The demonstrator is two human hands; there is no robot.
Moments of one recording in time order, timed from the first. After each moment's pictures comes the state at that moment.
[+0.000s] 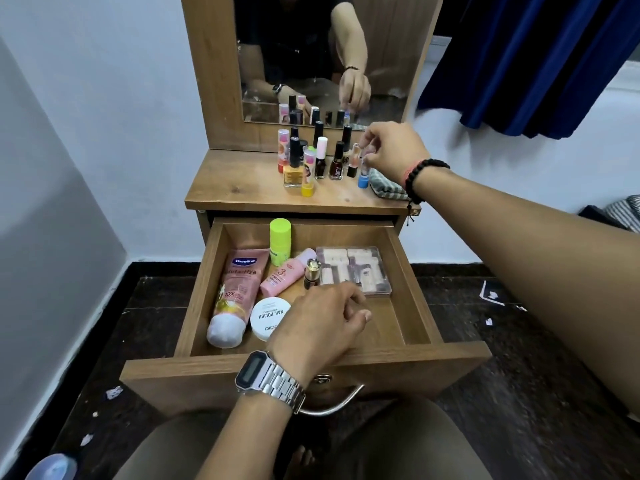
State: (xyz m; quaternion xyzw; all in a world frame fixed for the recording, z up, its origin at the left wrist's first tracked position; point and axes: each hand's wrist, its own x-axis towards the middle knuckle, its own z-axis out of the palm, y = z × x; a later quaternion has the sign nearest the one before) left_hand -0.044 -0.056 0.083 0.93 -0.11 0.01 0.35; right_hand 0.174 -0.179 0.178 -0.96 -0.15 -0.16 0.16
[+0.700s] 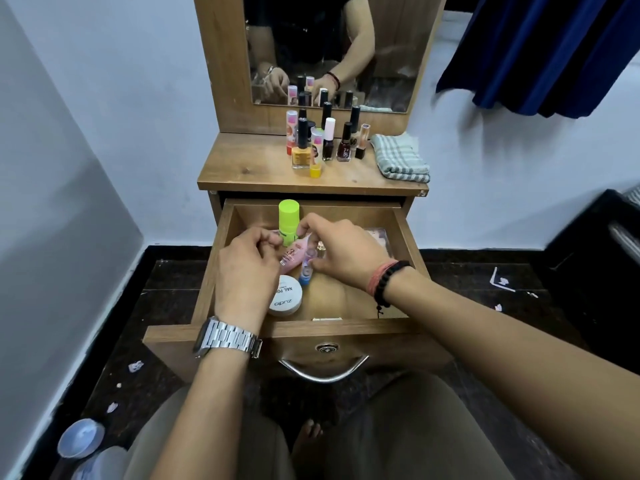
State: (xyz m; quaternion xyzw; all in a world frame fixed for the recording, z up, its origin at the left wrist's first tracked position) left_hand -0.047 -0.001 0.094 0.87 0.20 0.19 0.41; right_hand 0.037 -0.135 0.082 -0.94 -0.30 0.00 0.17
